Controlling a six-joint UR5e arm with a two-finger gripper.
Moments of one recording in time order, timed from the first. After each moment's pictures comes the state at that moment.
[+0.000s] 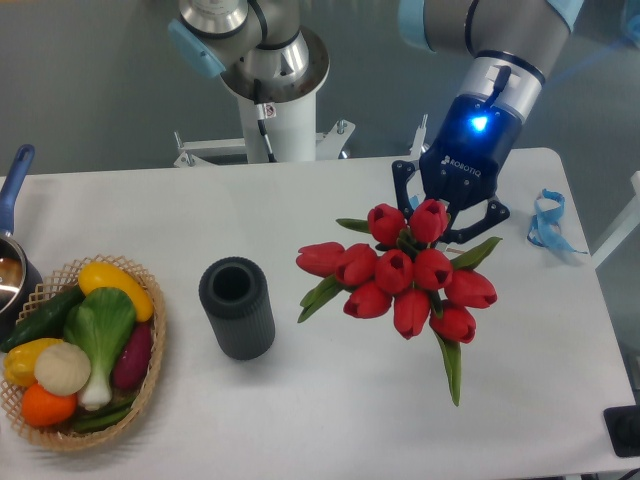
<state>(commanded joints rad) 2.82 -1.76 -1.64 -0.87 0.52 1.04</state>
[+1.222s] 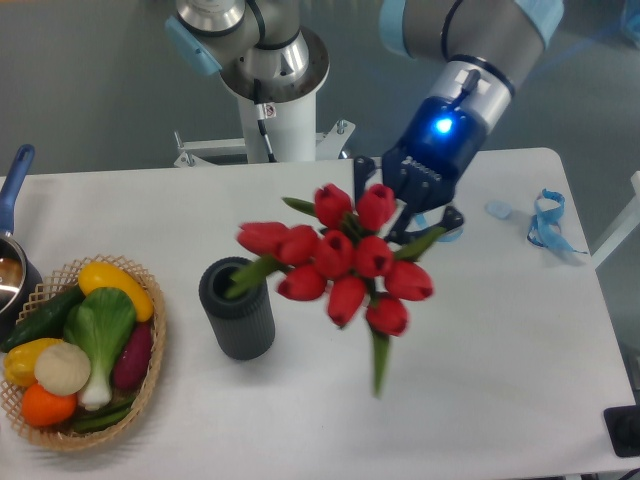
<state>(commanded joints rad) 2.71 -1.76 -1.69 -0.85 0.20 1.04</state>
